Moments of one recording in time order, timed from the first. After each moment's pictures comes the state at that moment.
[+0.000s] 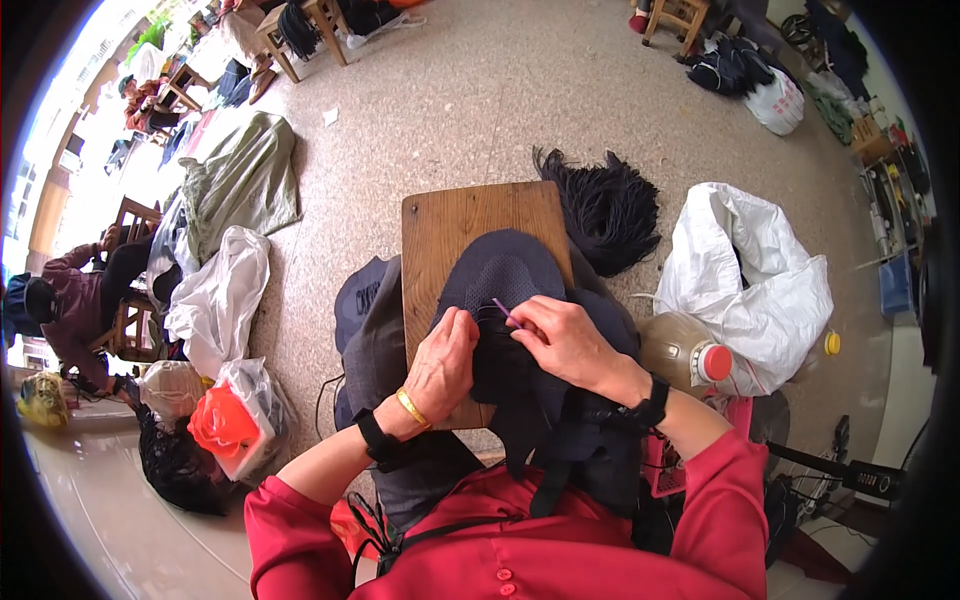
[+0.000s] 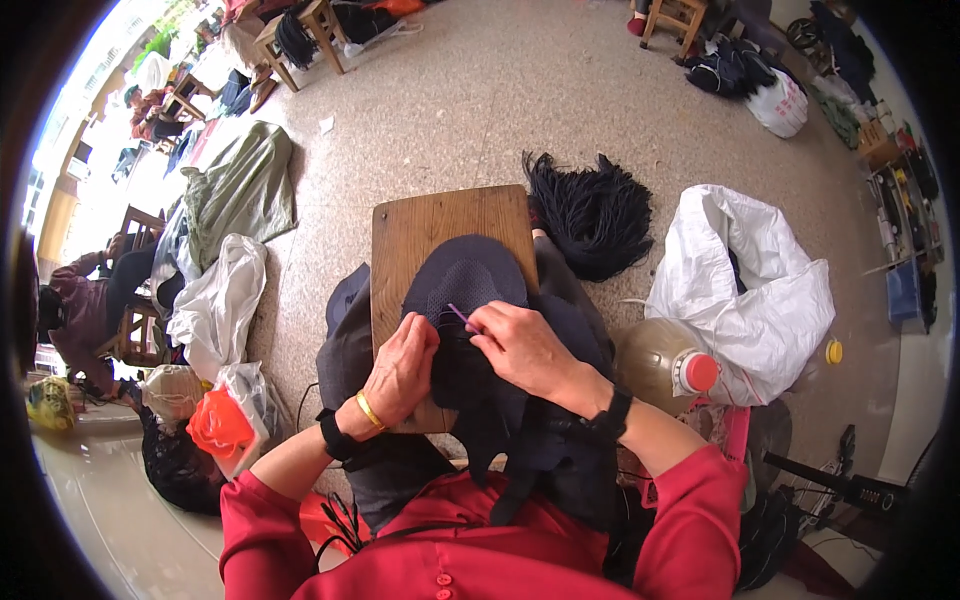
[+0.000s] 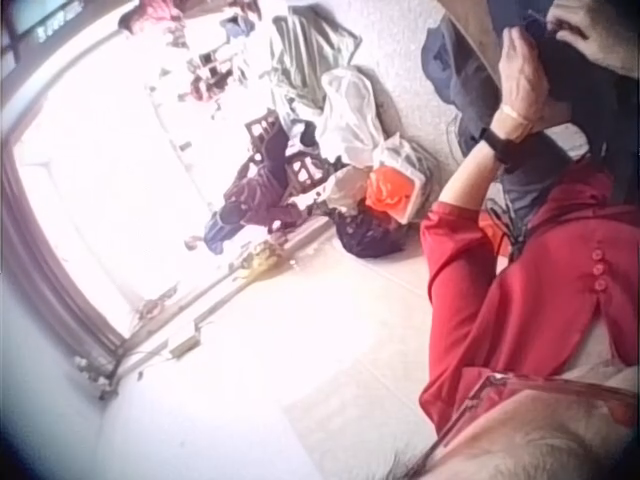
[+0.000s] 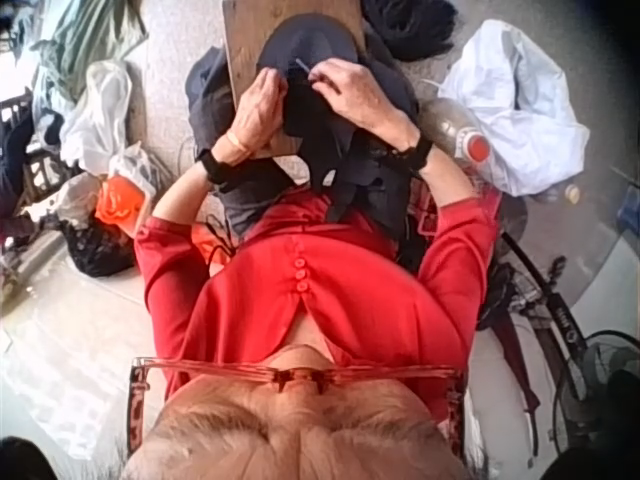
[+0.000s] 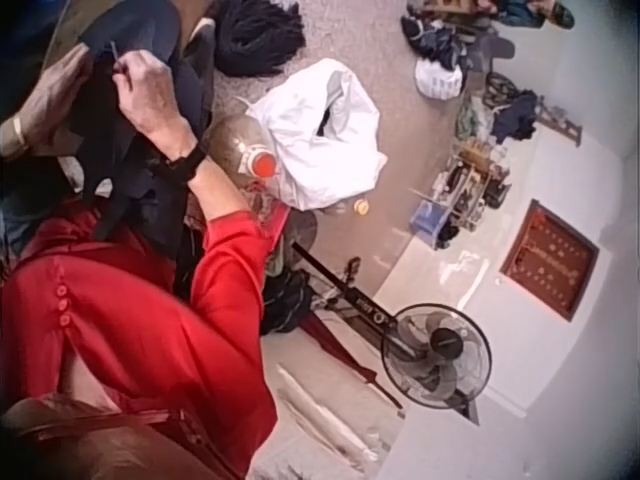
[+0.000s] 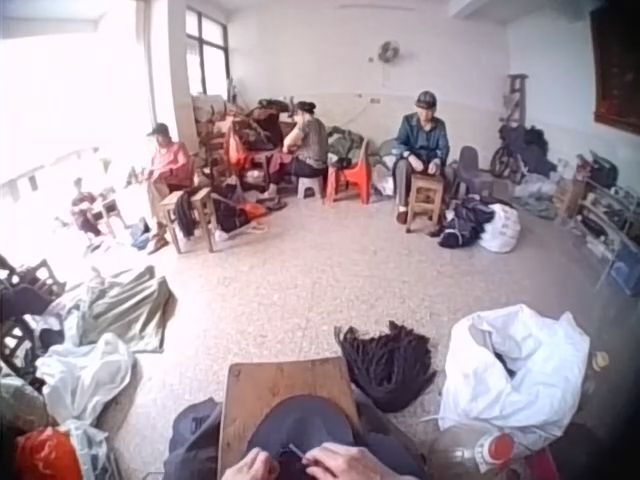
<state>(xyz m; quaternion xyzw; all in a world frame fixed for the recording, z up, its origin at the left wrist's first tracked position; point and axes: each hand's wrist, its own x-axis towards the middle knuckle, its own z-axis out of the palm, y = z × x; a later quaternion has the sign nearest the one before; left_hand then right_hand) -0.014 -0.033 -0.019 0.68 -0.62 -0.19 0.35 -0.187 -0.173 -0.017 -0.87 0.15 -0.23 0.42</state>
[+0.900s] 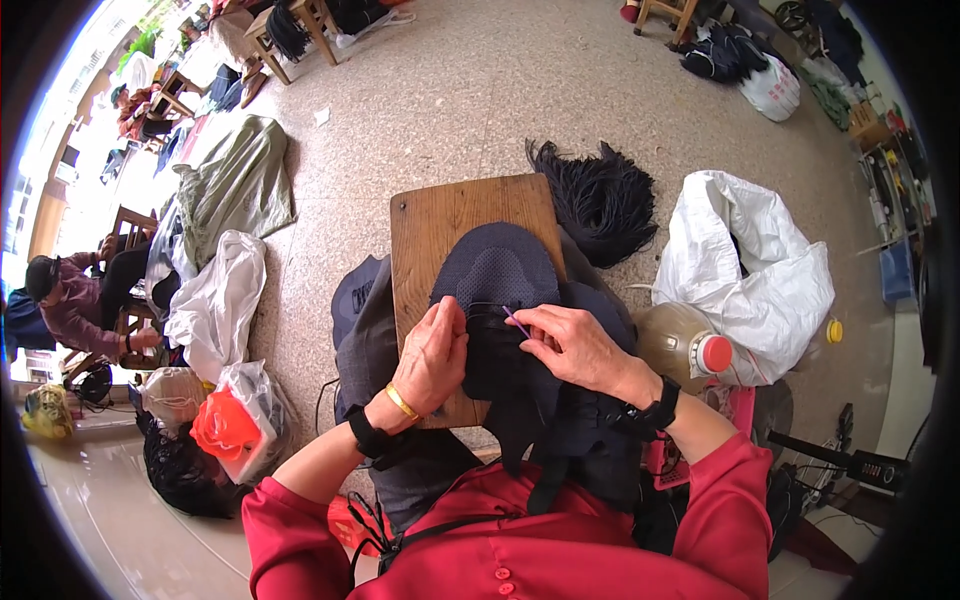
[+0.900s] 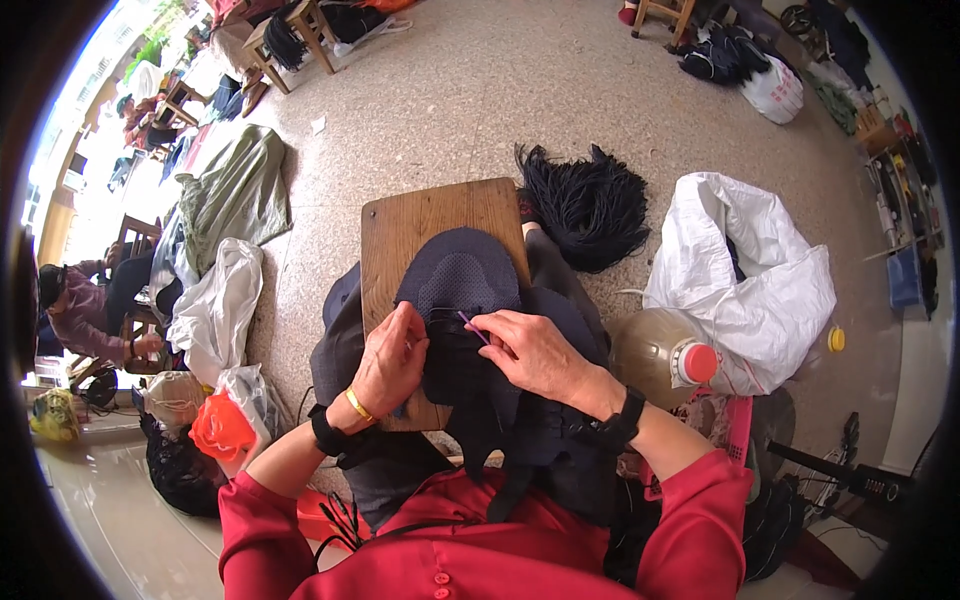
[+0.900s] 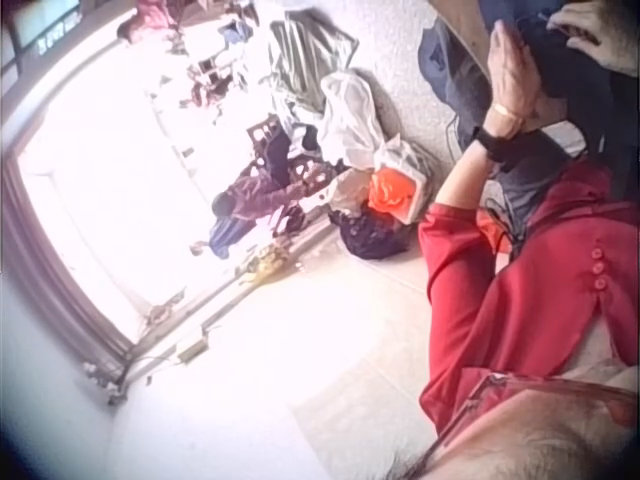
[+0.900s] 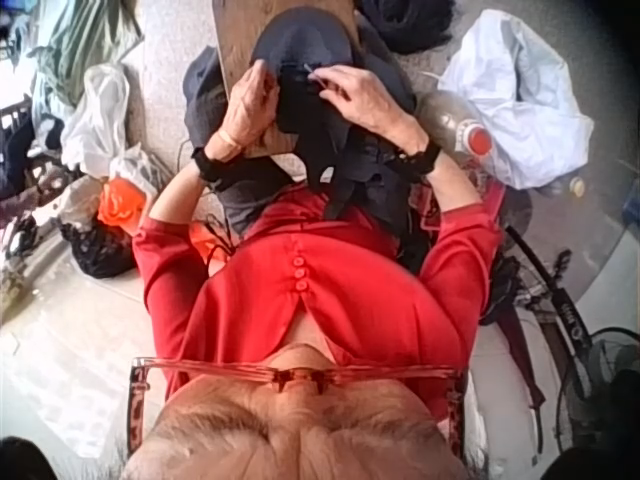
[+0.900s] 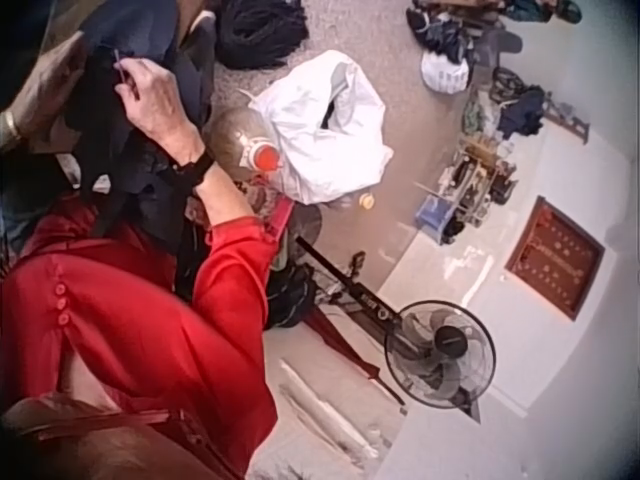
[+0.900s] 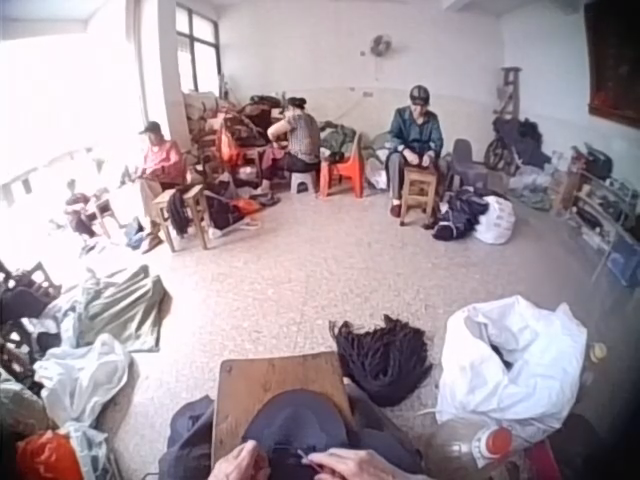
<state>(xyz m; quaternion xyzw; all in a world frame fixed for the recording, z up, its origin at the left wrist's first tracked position) -0.011 -0.040 -0.012 0.68 -0.60 -0.22 0.37 -0.214 -0.173 -0.014 -0.86 0.17 -0.17 0.45</state>
